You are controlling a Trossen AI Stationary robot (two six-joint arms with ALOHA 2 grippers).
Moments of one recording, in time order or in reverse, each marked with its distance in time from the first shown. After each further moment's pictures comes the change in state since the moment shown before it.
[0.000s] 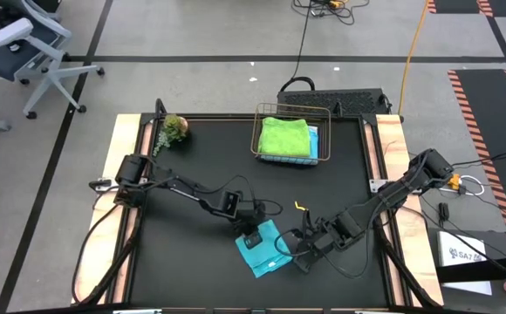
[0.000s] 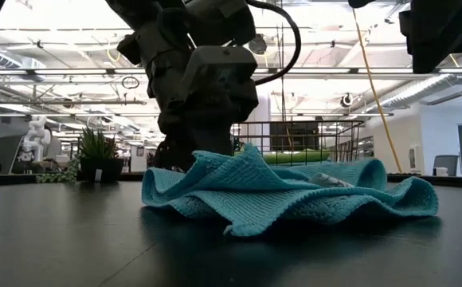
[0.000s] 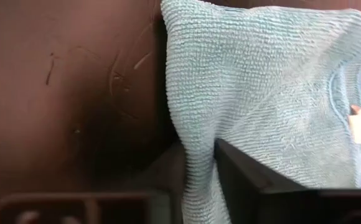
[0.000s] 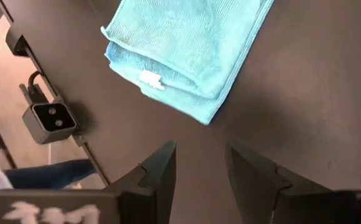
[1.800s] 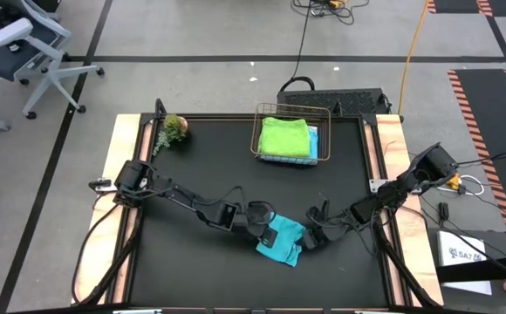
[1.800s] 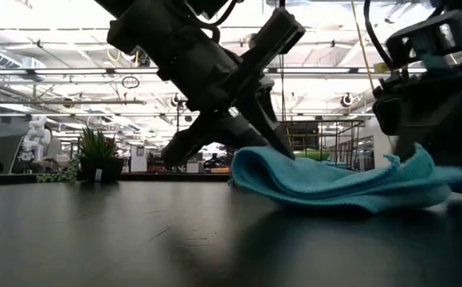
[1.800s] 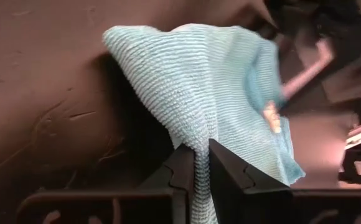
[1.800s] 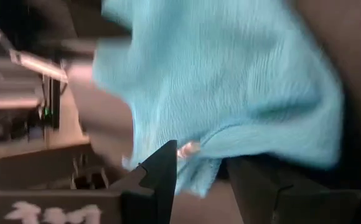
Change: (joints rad) left arm -0.097 0.004 -0.002 0.285 -0.325 -0.508; right arm -0.041 -0.065 -0.818 1.226 0.076 0.324
